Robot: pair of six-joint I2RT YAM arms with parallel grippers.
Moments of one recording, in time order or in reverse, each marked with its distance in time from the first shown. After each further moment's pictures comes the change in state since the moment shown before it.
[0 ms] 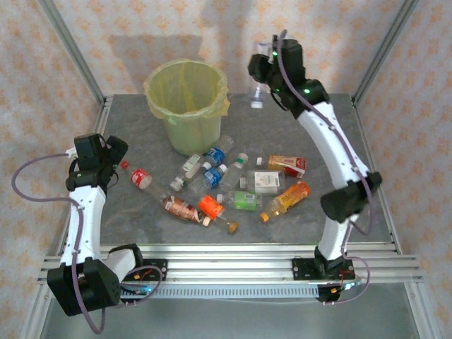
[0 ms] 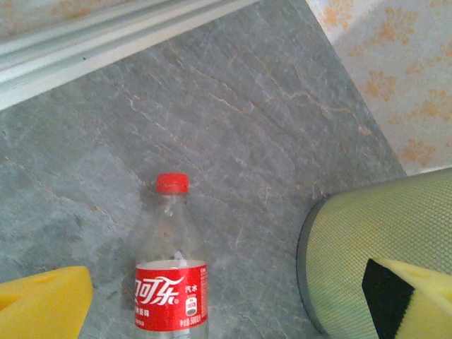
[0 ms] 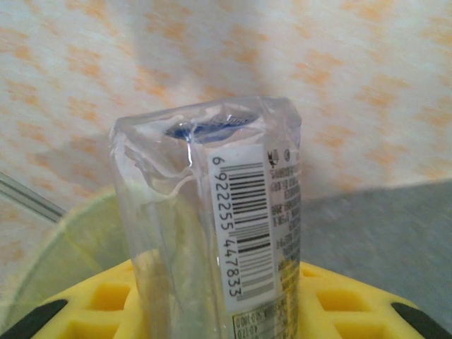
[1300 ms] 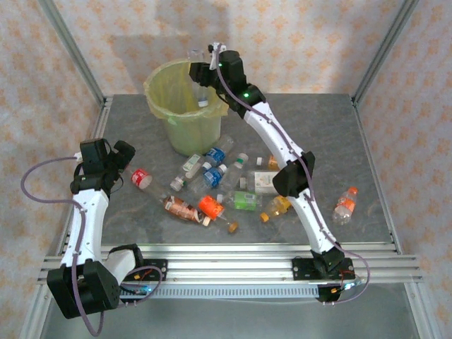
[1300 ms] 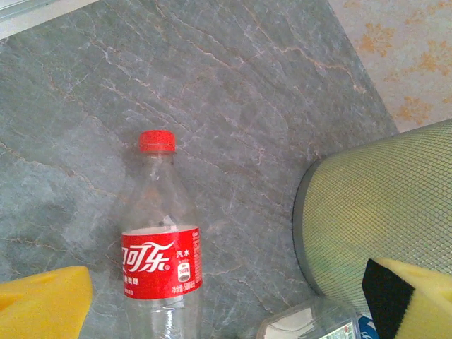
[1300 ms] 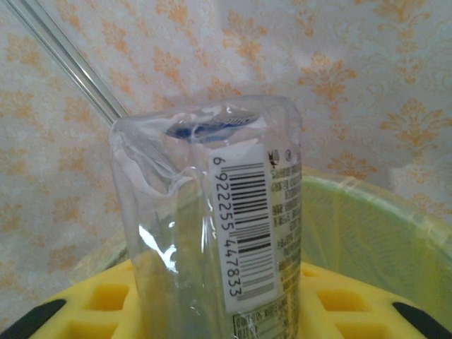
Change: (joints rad) left arm -0.027 -0.017 -0.066 0.021 0.066 -0.003; right arm 0.129 0.597 0.528 0.226 -0.265 -0.069
